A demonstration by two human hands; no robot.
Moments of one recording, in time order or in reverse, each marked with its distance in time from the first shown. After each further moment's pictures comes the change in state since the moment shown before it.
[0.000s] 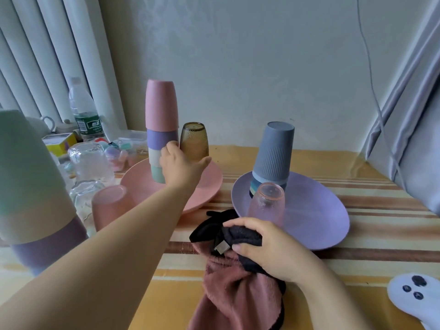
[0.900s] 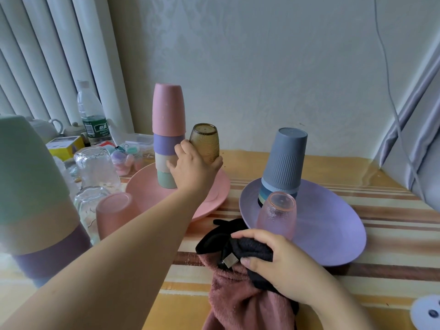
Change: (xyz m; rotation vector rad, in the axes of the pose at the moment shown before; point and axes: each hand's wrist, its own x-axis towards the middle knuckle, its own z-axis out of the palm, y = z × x) left_hand 0.011 0.006 0.017 0.223 0.104 0.142; right_hand 0.002 0.002 -0.001 0.049 0.011 0.004
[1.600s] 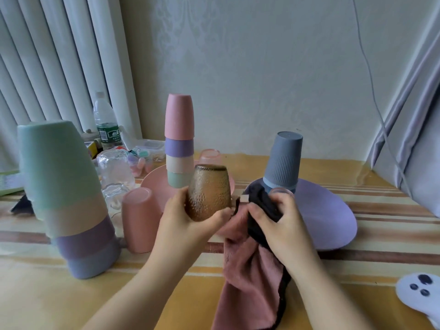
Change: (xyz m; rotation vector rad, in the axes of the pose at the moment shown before) left_hand -0.124 -0.019 -0.125 -0.609 -0.298 -0.063; right_hand 0.009 -0.020 0.016 0.174 0.614 -0.043
